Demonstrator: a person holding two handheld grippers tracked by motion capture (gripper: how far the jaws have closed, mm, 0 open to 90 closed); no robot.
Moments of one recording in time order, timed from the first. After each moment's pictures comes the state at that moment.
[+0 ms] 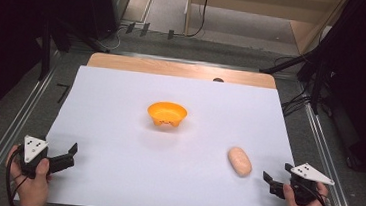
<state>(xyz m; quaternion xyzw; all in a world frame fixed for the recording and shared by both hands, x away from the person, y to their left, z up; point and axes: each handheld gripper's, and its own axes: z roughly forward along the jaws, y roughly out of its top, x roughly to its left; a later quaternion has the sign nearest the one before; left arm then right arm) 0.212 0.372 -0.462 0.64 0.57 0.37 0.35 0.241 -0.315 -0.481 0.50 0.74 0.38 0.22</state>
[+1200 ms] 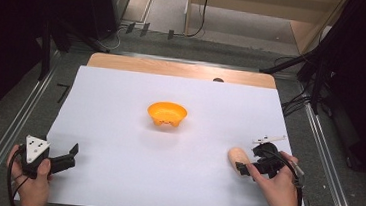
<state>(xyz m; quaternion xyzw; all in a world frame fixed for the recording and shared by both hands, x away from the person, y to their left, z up) 0.213 0.370 -0.462 0.65 0.56 0.37 0.35 0.302 -0.224 -0.444 0.52 0.82 0.23 0.10</state>
